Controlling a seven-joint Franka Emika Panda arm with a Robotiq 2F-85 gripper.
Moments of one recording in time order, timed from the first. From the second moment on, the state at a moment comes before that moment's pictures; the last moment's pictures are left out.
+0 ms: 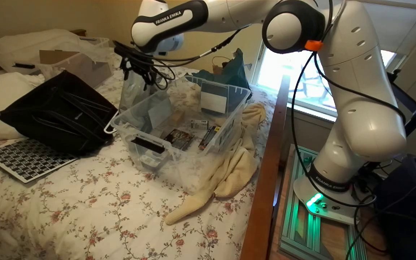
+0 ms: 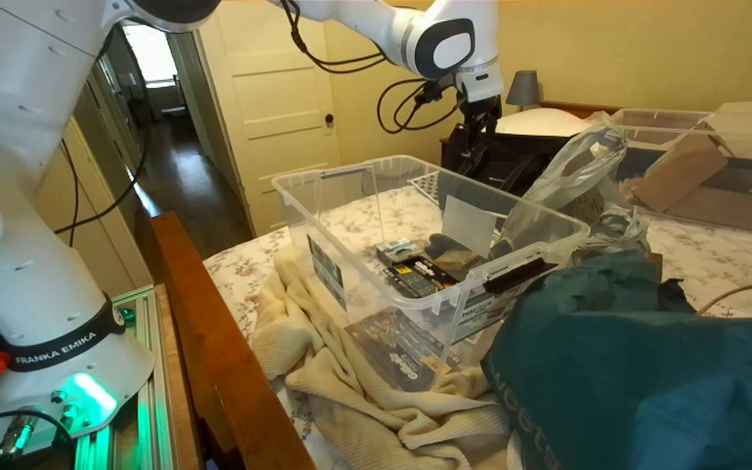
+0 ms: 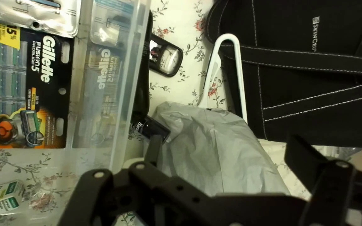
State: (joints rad) arm 0.01 0.69 -0.08 -1.33 0.23 2.36 1.19
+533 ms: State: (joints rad) arm 0.03 0.62 -0.10 -1.41 0.14 2.36 1.14
